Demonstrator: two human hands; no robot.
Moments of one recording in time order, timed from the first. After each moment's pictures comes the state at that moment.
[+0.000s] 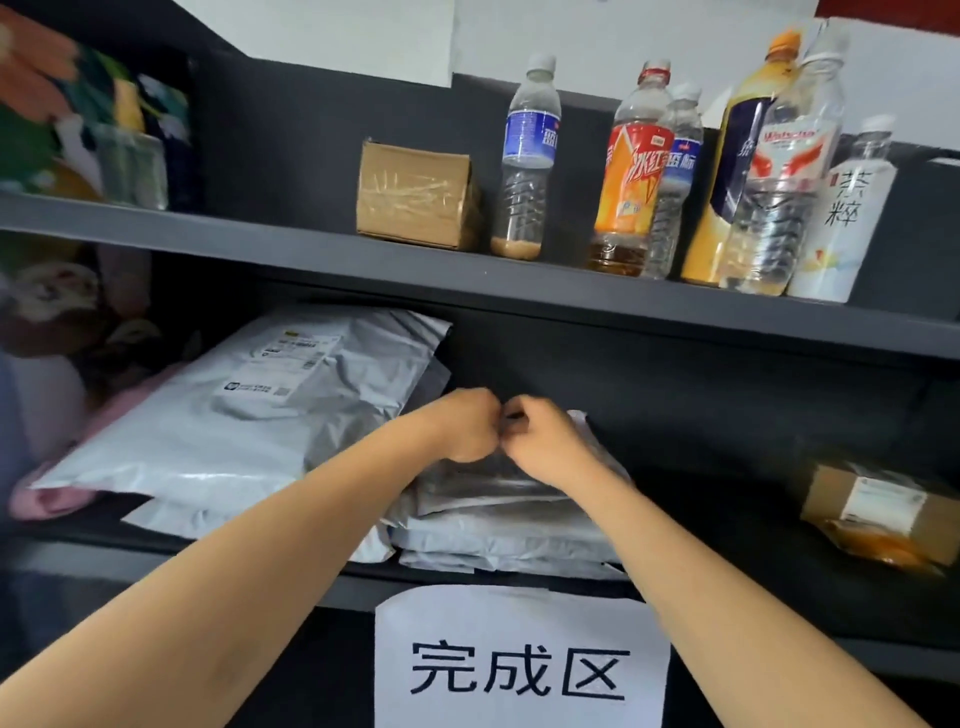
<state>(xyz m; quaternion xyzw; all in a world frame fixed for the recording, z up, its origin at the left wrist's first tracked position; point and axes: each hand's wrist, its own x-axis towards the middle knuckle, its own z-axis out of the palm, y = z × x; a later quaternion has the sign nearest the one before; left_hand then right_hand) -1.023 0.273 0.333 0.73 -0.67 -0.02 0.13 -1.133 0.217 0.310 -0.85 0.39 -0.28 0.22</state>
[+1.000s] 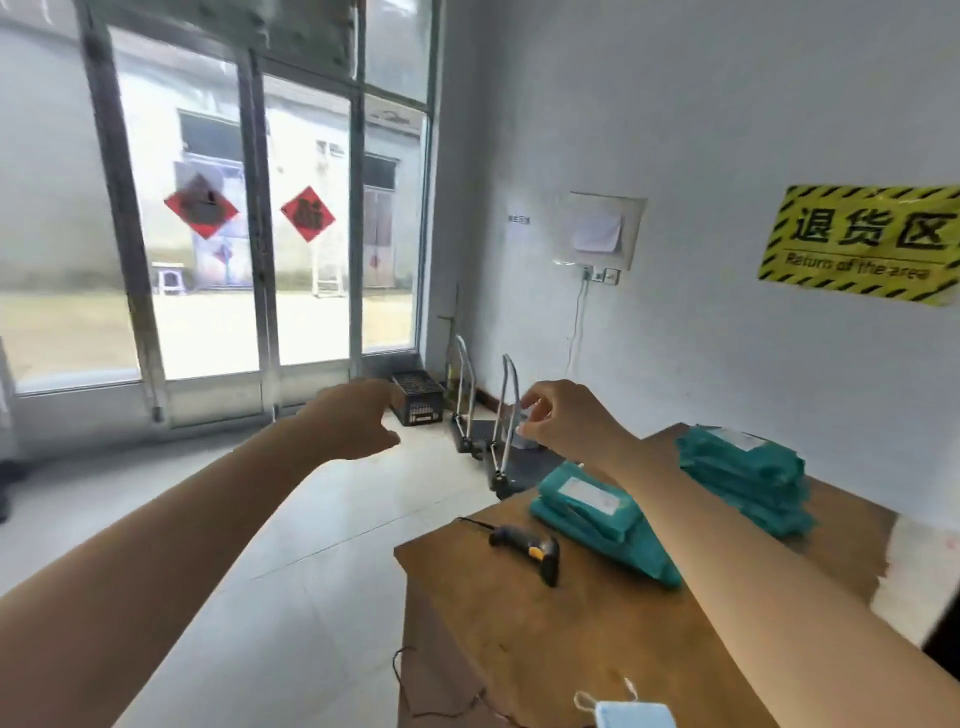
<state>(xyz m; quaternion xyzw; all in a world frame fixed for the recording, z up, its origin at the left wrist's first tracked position) -0.499 1.068 0.287 0.97 -0.22 0.10 0.10 -0.551 0.824 0.297 -0.96 -0.03 -0.13 0.23</state>
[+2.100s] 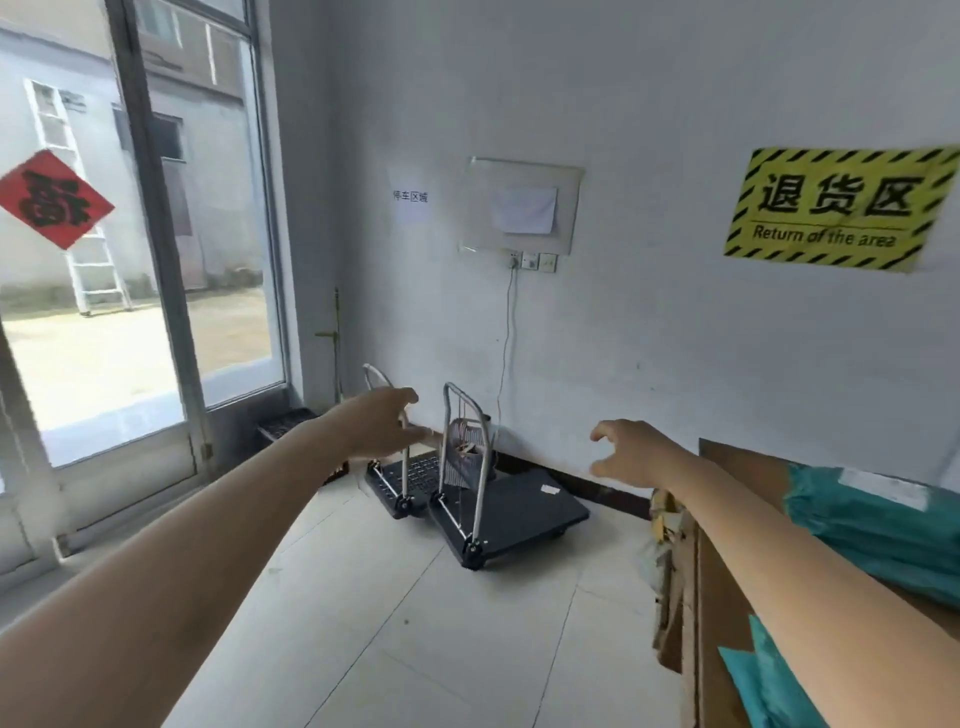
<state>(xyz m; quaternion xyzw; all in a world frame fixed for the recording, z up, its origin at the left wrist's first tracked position) 0.264 1.058 0.281 0.89 -0.43 0.00 0.15 0.076 0.806 0.259 -0.95 0.28 -0.02 0.15</state>
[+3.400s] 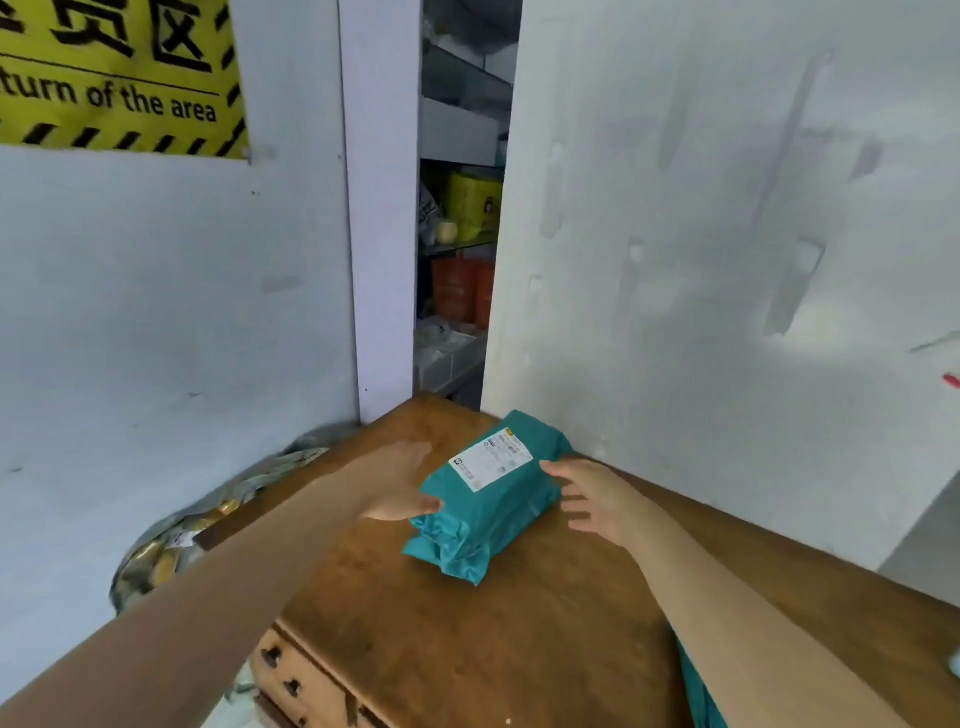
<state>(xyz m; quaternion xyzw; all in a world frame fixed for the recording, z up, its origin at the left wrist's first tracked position) 0.225 0.170 0.161 0.38 -0.90 -0.20 -0.01 0.010 0.308 0.143 -0.21 0.75 -0.45 0.43</state>
